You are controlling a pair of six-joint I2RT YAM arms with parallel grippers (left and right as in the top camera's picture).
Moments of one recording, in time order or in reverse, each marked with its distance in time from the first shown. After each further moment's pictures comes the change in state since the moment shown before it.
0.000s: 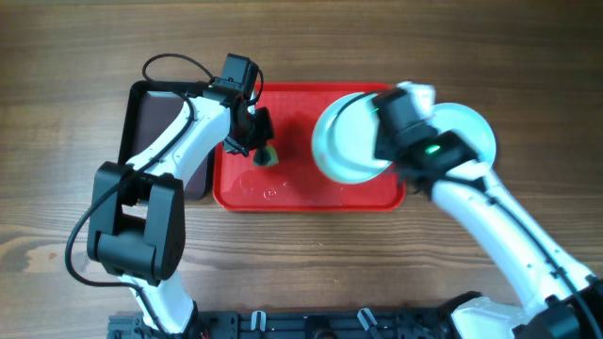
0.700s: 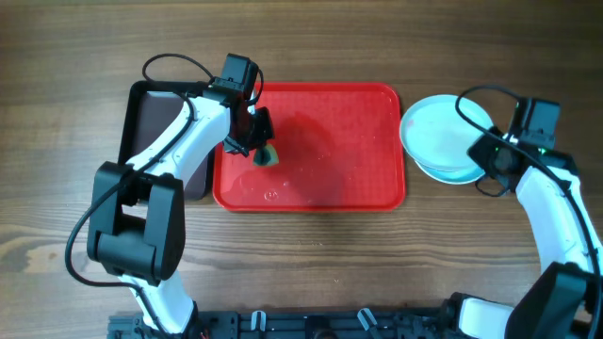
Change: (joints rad) left arm 0.000 0.000 0.000 0.002 0.000 0.000; right arm -0.655 0.022 -0.227 0.215 -0.284 0.013
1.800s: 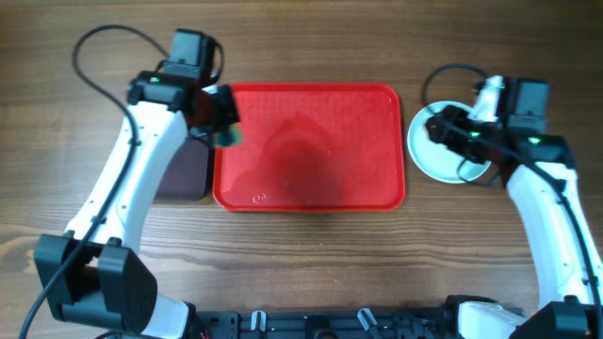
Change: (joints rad) left arm 0.111 -0.248 0.098 -0.211 -0.159 0.055; right arm 0.195 -0.079 0.161 -0.140 -0.343 -0.149
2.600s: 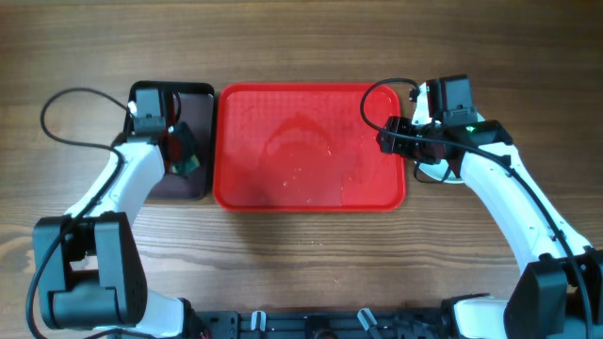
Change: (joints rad) left arm 0.219 0.002 -0.517 0.572 -0.158 0.012; right arm 0.232 0.145 0.000 0.040 0.068 0.014
